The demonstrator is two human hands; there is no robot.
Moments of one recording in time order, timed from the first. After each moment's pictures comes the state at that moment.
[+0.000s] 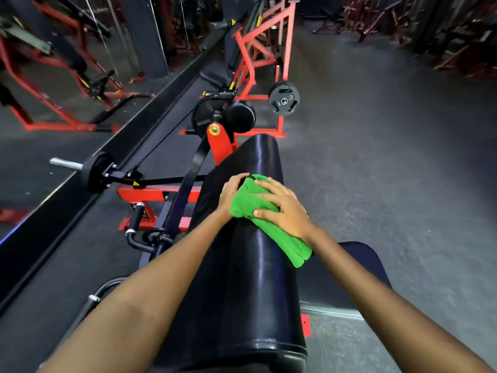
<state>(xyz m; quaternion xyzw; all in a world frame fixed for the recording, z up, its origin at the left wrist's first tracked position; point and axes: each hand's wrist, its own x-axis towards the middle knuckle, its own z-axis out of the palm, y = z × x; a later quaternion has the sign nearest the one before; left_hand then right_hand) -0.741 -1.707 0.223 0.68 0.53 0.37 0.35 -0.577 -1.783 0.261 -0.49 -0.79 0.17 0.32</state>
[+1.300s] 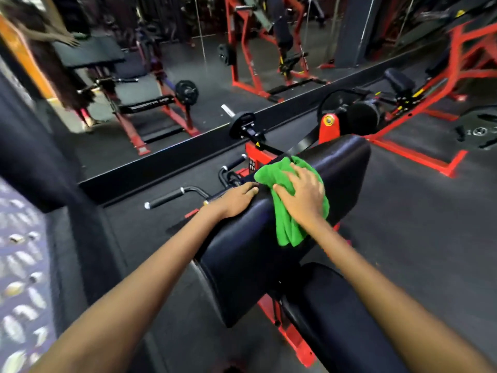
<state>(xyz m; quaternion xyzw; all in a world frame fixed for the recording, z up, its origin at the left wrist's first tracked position) -0.698 -1.865 0.270 0.51 0.80 0.23 0.23 -0.559 -1.752 0.241 -0.36 -0.86 0.16 0.32</state>
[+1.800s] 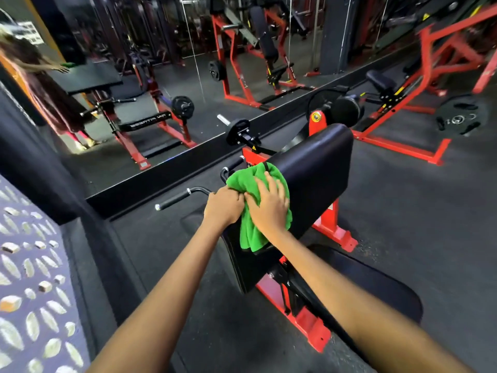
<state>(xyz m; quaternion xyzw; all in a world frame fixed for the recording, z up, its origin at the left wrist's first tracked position) -0.648 -1.955 0.281 0.49 0.87 0.08 0.01 -0.554 -1.892 0.243 -0.39 -0.84 0.24 0.29</state>
